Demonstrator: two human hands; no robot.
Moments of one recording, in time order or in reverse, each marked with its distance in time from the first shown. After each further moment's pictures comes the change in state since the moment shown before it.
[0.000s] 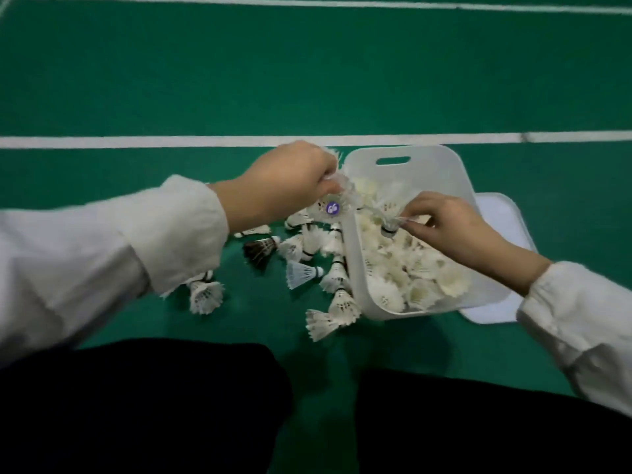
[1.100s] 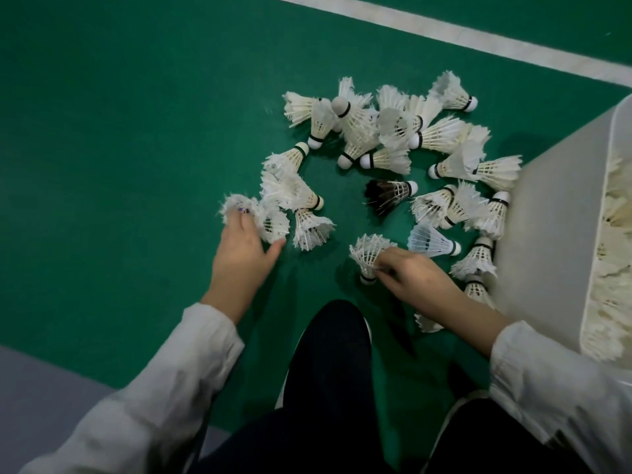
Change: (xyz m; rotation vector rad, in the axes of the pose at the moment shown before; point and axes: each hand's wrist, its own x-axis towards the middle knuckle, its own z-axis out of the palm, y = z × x) left_hand -0.229 -0.167 0.183 -0.109 -0.090 -1.074; right_hand 0.060 -0.102 0.253 0.032 -0.556 -0.269
